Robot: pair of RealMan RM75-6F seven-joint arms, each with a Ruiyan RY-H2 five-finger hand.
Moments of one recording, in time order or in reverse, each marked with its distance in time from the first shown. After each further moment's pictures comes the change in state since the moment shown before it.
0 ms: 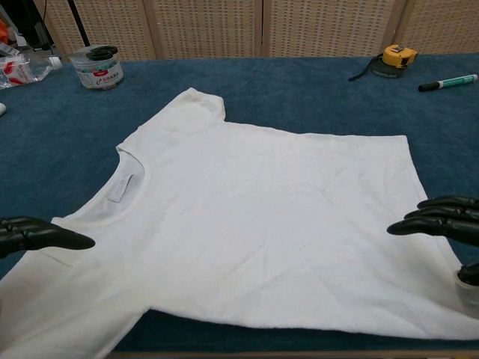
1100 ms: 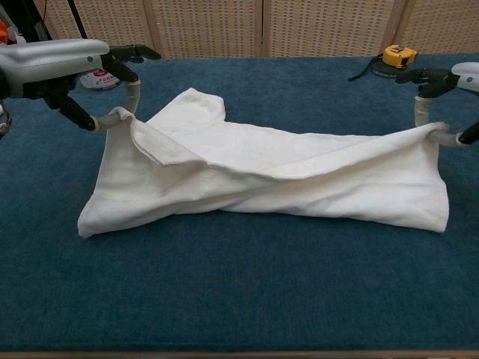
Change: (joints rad) left arm -0.226 -0.181 -0.536 0.102 -0.708 -0.367 0.336; right arm 0.191 -0.057 0.358 0.138 0.559 -0.398 0.215
